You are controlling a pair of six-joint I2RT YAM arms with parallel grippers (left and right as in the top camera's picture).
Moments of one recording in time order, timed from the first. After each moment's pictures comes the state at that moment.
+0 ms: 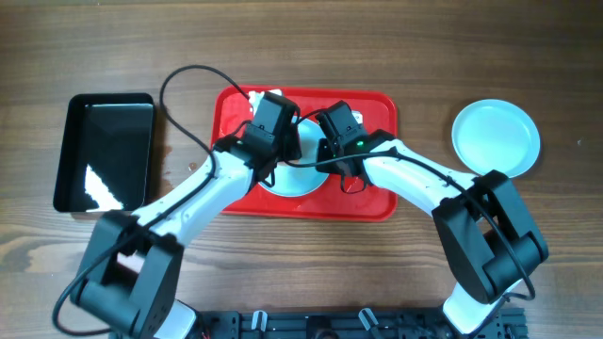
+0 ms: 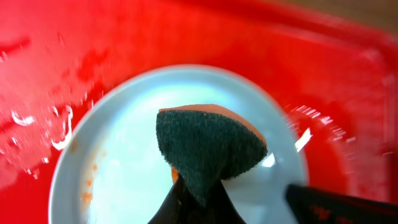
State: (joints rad) left arm -0.52 1.69 1.02 -0.33 -0.09 -0.58; right arm 0.57 1.87 1.08 -0.40 0.03 0.66
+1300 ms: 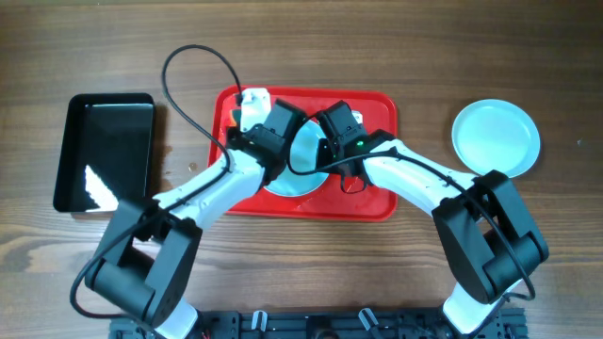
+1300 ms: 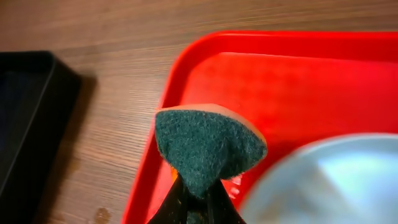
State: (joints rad) left arm -0.55 1.76 1.02 -0.32 -0.70 -0.43; right arm 0.57 1.87 1.08 -0.40 0.03 0.66
